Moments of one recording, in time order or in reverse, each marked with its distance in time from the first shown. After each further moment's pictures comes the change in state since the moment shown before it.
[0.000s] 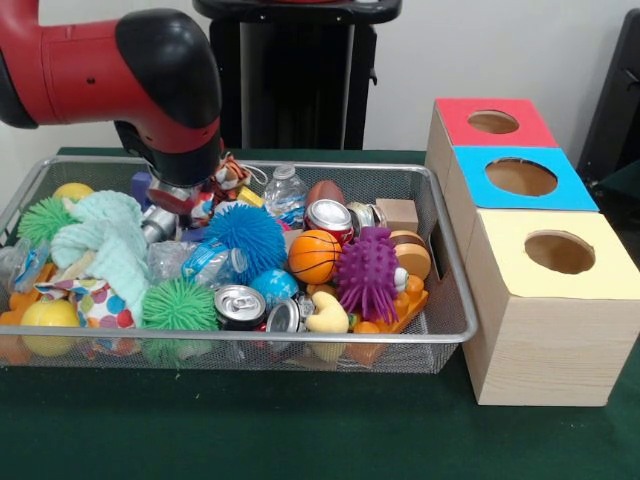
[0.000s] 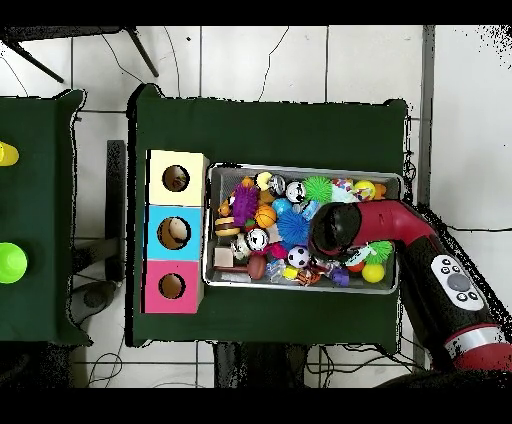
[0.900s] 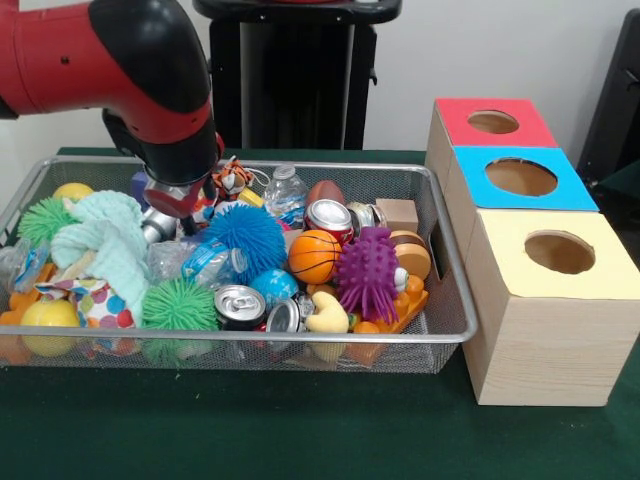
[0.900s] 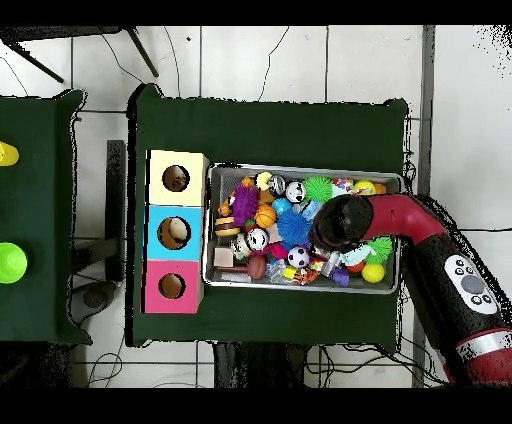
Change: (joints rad) arm -0.065 -0.006 0.099 0.008 0.028 -0.019 0.000
